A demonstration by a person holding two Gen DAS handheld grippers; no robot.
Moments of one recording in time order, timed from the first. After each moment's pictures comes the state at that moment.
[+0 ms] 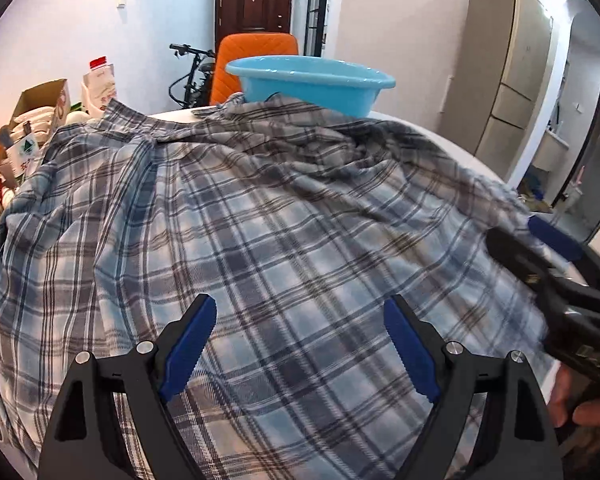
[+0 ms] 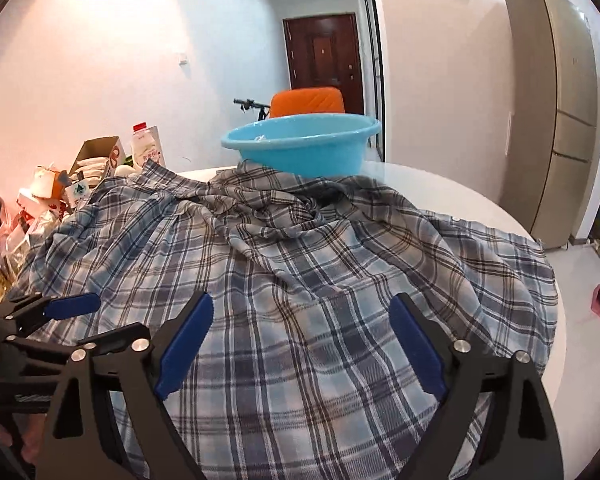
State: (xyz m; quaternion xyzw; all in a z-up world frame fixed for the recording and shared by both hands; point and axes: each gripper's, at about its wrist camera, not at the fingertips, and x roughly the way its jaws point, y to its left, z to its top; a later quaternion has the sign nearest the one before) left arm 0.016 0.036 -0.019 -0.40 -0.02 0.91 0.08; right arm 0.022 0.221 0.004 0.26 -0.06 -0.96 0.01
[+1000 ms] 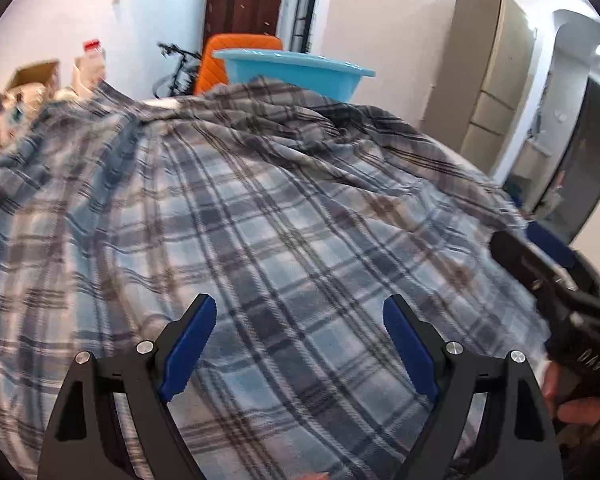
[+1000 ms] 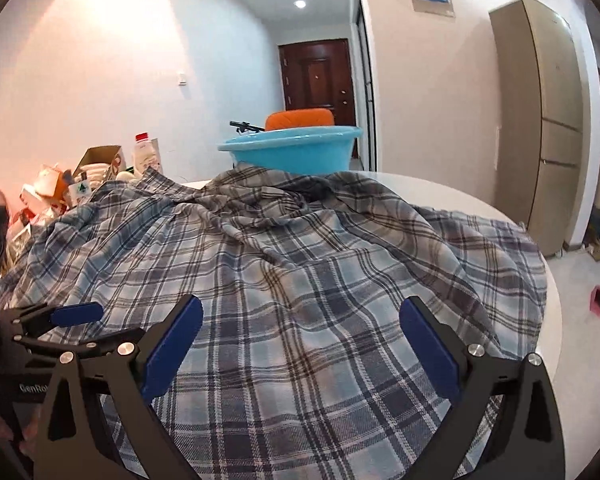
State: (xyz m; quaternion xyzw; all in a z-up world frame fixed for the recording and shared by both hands) left arm 0.044 0.036 -0.052 -0.38 -0.06 0.91 0.13; right arm 0.059 0.225 -0.027 0.23 -0.05 -0.97 -0.01
